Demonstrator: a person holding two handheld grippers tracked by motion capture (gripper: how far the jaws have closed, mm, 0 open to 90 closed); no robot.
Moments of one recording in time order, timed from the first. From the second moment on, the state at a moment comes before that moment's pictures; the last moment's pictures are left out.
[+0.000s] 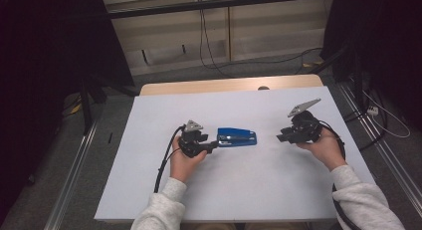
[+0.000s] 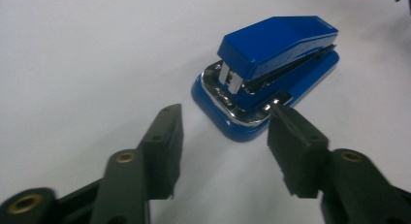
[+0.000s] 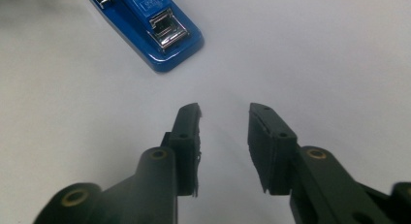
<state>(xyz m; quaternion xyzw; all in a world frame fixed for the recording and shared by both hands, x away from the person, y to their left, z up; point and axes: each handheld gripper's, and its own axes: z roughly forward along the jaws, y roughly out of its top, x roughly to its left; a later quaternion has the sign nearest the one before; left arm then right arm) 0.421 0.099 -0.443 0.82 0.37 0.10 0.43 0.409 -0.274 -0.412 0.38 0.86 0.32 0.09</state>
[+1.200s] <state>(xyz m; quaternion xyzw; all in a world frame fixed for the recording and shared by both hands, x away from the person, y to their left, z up) 0.393 0.144 -0.425 0.81 0.34 0.09 0.47 0.386 -0.263 -0.408 0.36 0.86 0.34 0.09</state>
